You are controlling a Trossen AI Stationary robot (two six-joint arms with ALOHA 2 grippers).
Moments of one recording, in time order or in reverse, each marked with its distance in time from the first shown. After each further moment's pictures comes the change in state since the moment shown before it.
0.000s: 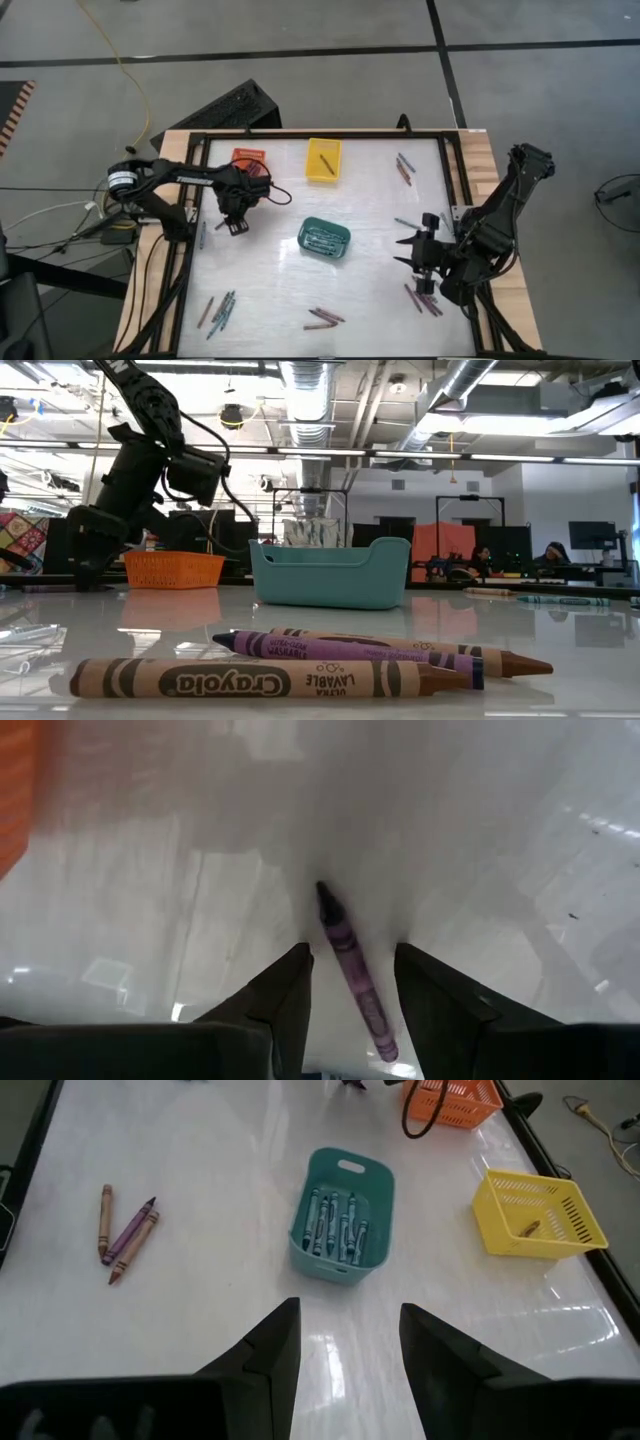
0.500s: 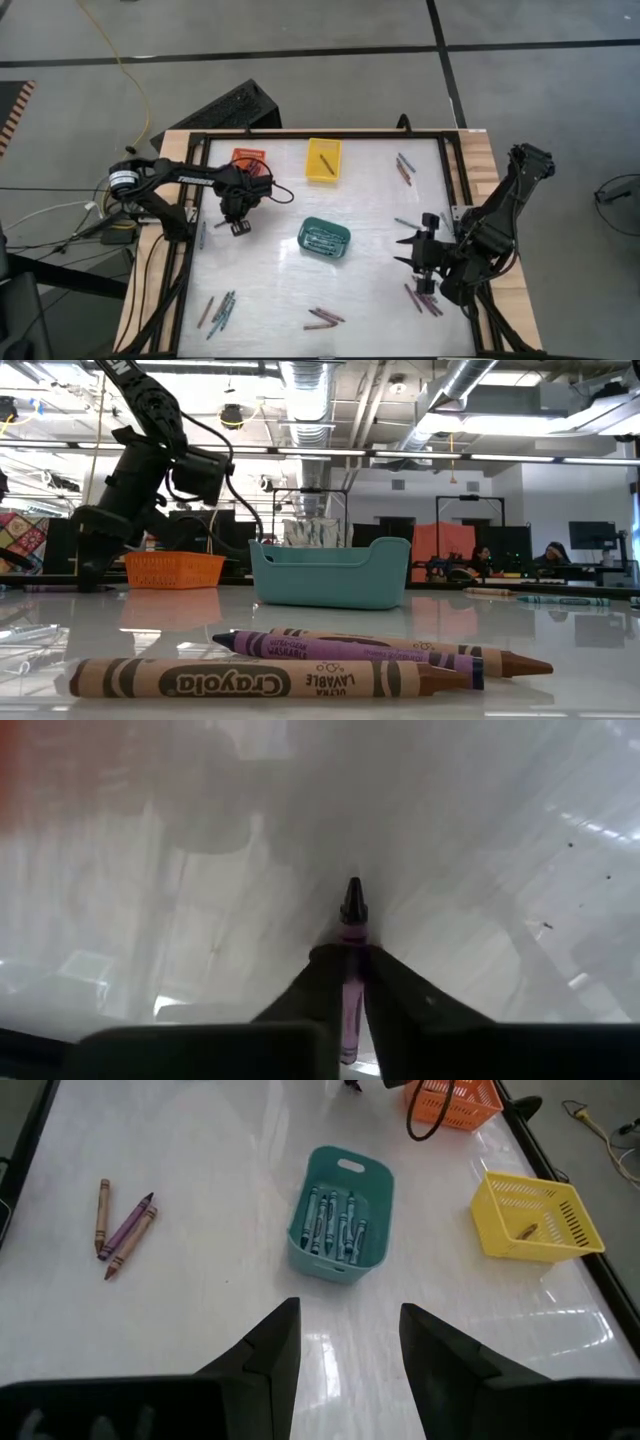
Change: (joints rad) left arm -0.007 0.021 0.001 0.078 0.046 -0.052; right arm 0.000 0.000 0.000 -0.004 0.000 -0.017
